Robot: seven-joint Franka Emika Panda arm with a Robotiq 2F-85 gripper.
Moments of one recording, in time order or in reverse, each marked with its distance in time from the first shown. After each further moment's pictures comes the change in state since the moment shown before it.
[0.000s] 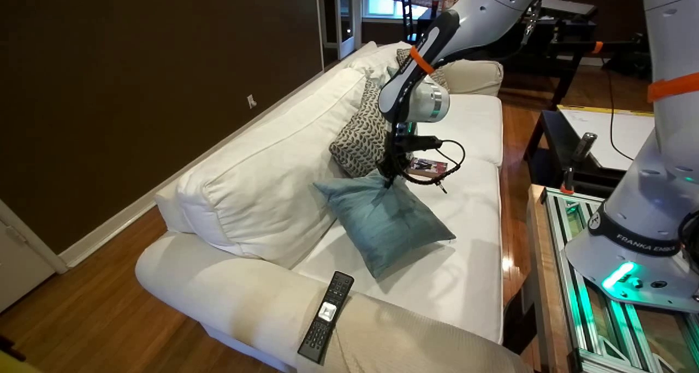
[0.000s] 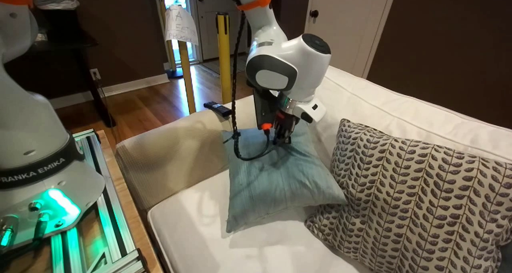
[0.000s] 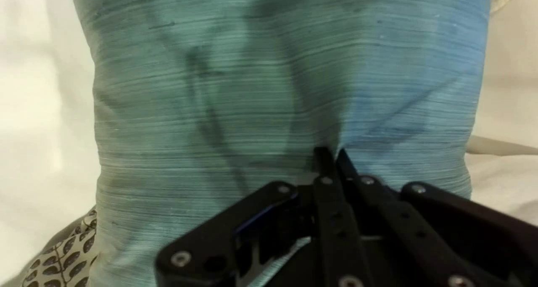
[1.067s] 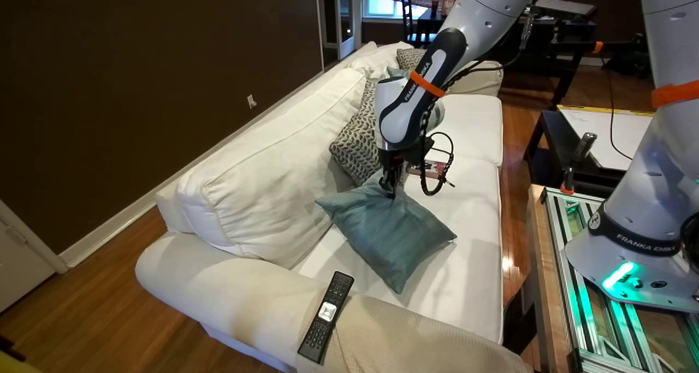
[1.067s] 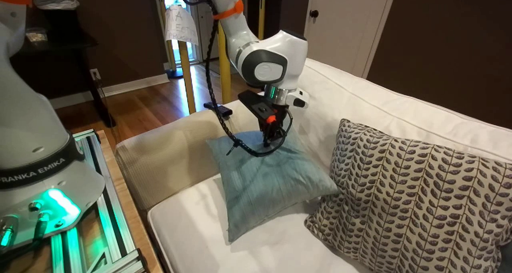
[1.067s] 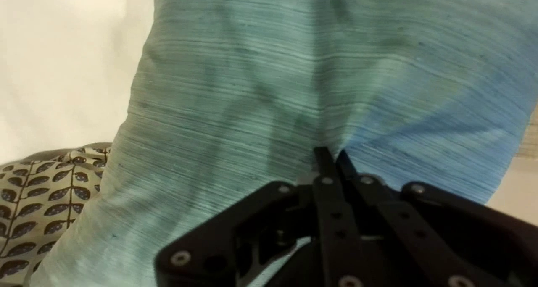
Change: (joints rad) arm 0.186 0.005 -0.093 -0.022 -0.372 -0.001 -0.009
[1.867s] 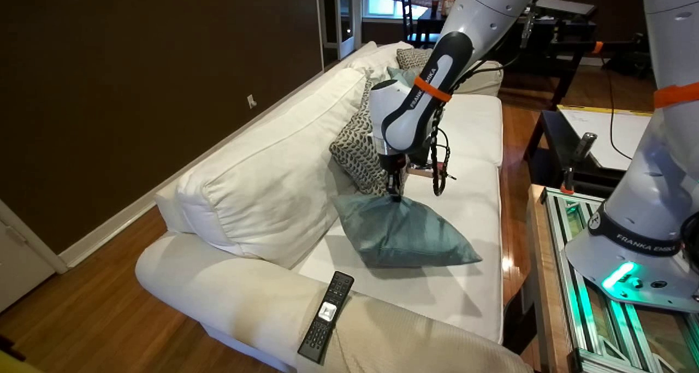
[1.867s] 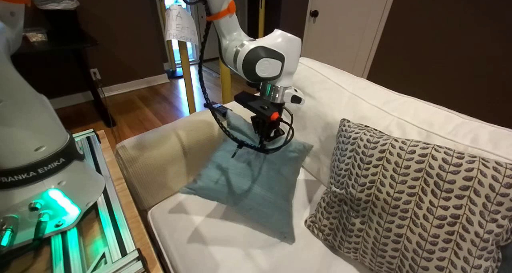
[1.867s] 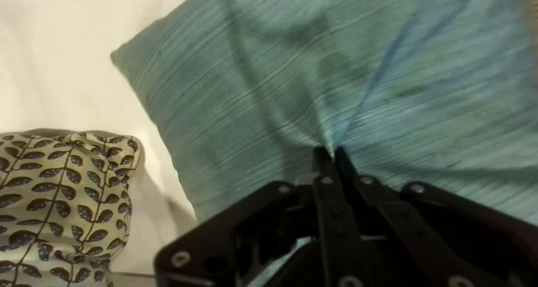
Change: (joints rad) arm 0.045 -0.007 -0.026 -0.007 -0.139 -0.055 -0.045
